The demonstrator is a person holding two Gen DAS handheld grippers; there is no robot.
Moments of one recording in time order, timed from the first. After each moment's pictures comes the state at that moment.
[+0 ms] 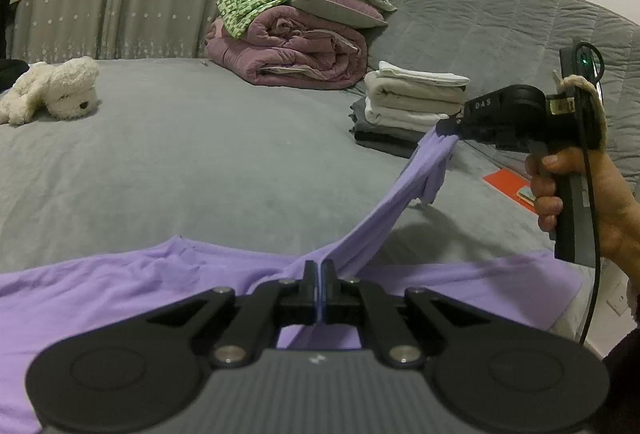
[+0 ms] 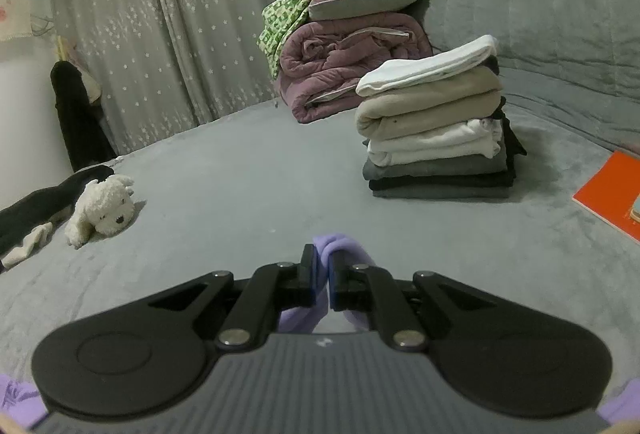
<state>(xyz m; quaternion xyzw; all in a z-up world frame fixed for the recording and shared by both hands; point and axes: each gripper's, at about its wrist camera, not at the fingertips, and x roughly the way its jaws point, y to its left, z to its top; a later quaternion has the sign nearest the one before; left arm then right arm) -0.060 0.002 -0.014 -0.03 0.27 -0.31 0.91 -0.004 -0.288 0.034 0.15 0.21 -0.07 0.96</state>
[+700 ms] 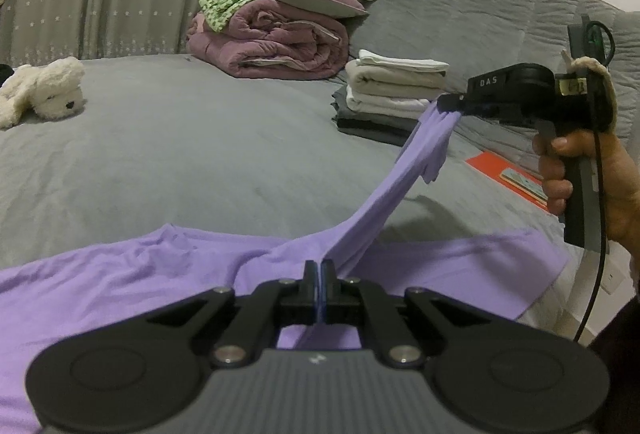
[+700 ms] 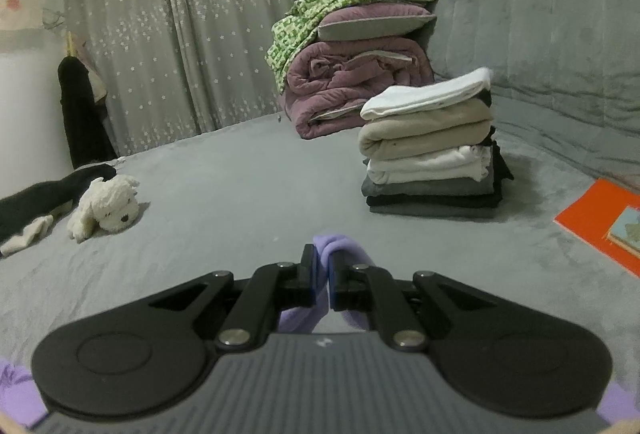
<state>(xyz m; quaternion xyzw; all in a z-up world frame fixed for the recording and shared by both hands) -0.073 0.008 -0.014 -0.01 0.27 -0.34 0.90 -0.039 -0.270 0.048 0.11 0.18 -0.08 0.97</state>
